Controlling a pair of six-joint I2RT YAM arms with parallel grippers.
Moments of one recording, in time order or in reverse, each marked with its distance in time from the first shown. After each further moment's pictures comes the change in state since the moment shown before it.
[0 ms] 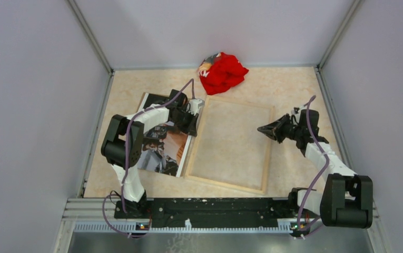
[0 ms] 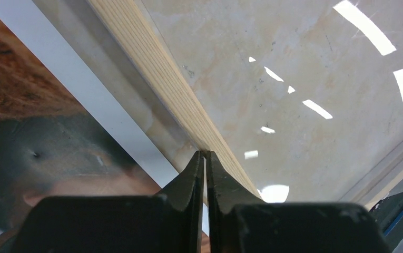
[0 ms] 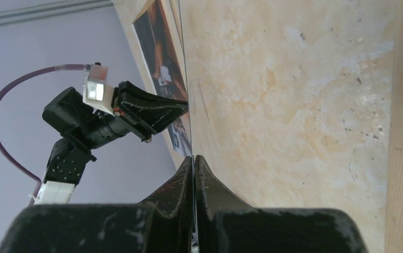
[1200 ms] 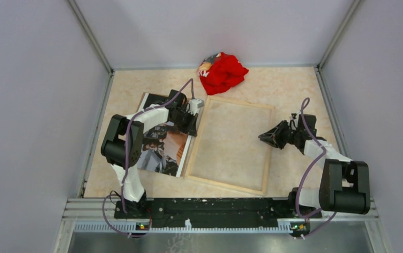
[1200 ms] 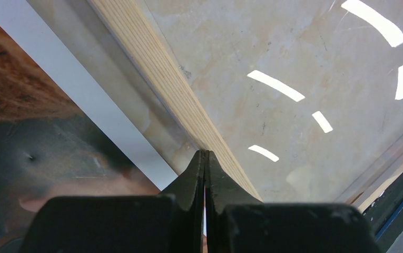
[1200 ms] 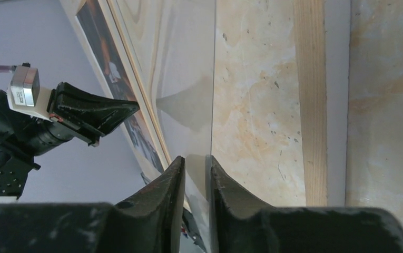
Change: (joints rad) left arm 0.006 0.003 -0.008 0.011 0.026 0.000; right arm -0.033 0.129 -0.038 -0.039 0.024 -0.189
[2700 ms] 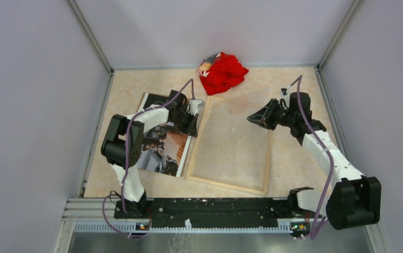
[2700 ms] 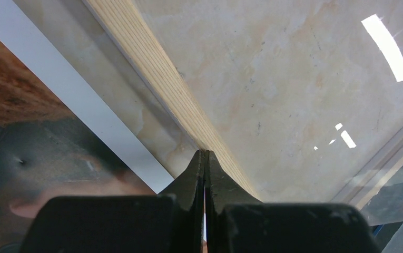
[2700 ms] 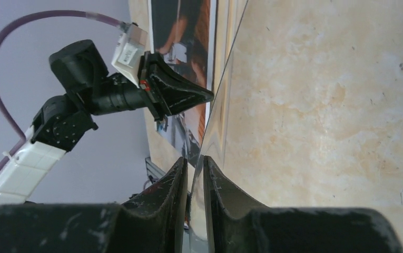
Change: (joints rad) left arm 0.000 0.001 -0.005 0.006 0.018 -0.001; right arm 0.239 -0.126 0.279 -0.145 0.076 0.031
